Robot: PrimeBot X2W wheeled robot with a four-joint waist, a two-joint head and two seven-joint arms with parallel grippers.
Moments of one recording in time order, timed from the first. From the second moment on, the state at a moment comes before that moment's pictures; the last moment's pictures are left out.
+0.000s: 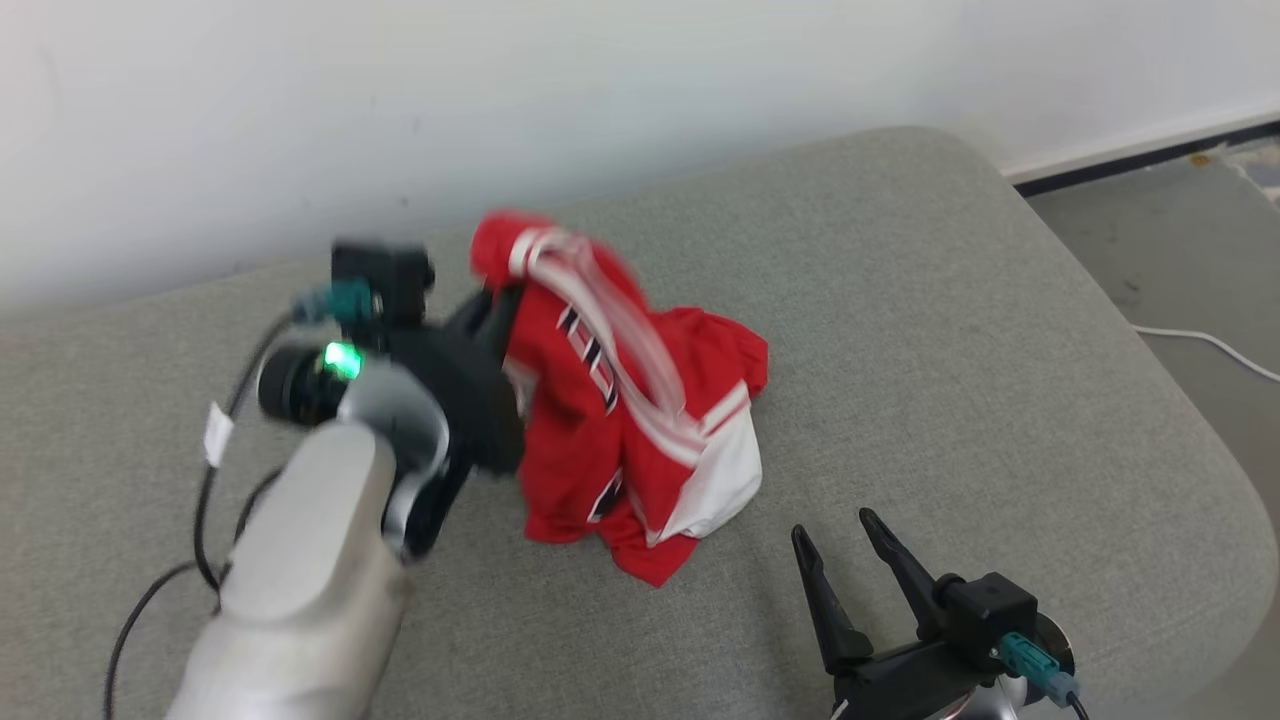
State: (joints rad) left arm -0.80 0.09 -0.37 0.61 -0.50 -0.11 0.08; right arm -0.17 -0.05 0.27 0.38 0.23 0.13 -0.22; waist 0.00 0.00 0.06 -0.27
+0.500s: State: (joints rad) left arm -0.57 0.09 -0.36 0.72 -0.47 0.01 -0.22; right arm -0.15 -0.05 0.18 0.38 0.21 0.13 -0.23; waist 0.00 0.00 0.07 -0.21
